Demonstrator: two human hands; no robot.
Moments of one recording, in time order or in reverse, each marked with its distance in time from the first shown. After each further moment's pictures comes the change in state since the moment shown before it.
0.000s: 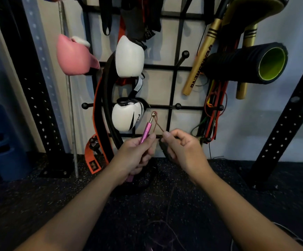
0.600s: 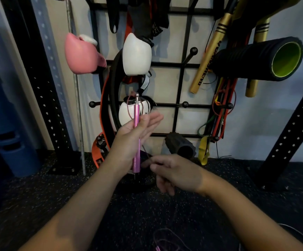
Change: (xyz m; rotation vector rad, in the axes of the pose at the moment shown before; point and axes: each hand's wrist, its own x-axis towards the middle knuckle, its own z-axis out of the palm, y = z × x) left_hand -0.007 0.027 -0.009 -0.182 0.062 0.276; right_hand -0.016 -0.008 0.019 -0.338 -0.681 0.218
